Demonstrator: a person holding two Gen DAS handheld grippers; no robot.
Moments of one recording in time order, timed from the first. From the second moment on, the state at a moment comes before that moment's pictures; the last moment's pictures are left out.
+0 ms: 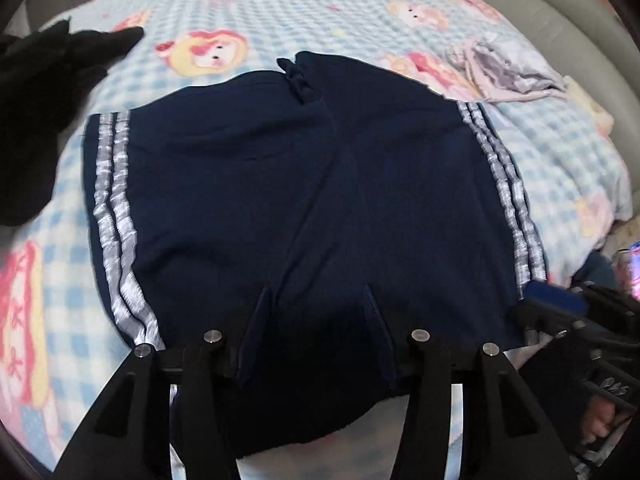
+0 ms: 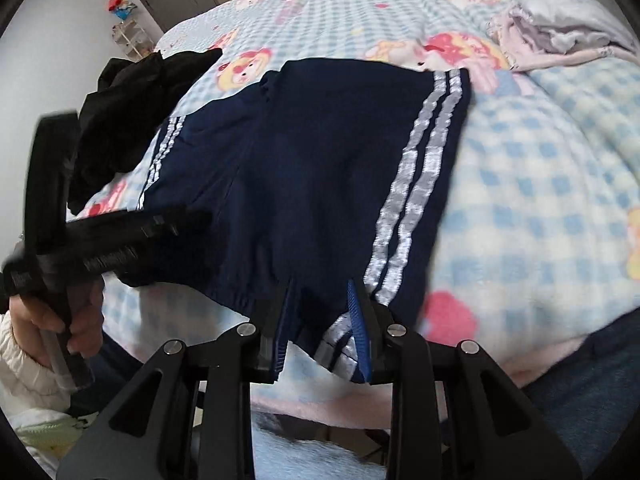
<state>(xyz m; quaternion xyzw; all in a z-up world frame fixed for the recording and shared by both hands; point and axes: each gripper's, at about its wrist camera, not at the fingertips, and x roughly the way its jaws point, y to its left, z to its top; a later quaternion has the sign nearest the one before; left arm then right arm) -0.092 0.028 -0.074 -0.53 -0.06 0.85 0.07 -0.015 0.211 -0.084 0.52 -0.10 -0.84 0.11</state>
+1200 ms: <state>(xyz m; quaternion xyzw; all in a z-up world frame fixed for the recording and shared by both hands) -0.013 -0.060 -0.053 -0.49 -0.23 0.84 0.05 0.009 0.236 -0.074 0.49 -0.17 -0.85 0.10</state>
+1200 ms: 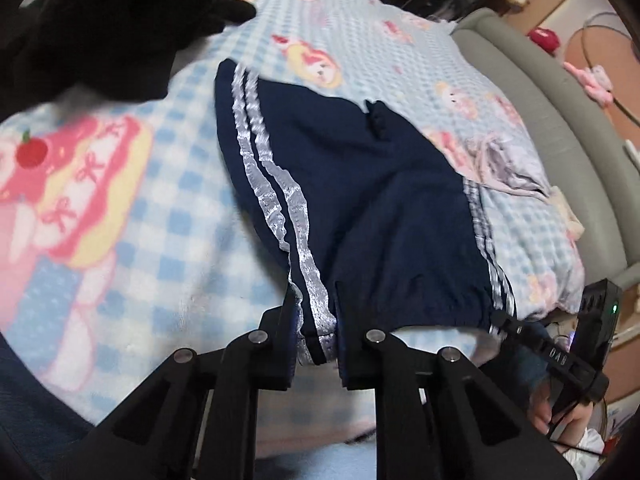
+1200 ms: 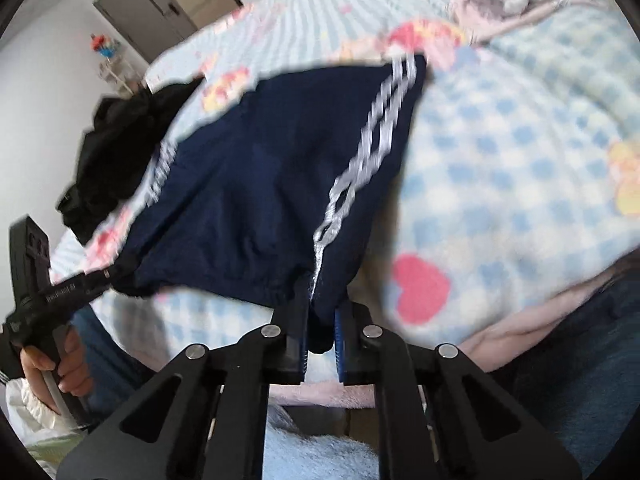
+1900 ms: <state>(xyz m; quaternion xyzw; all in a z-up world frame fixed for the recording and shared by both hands) -0.061 -0.121 -0.086 -0.52 -0.27 0.81 0.03 -0.013 0.267 -0.078 0.51 -0.17 -0.84 0.06</state>
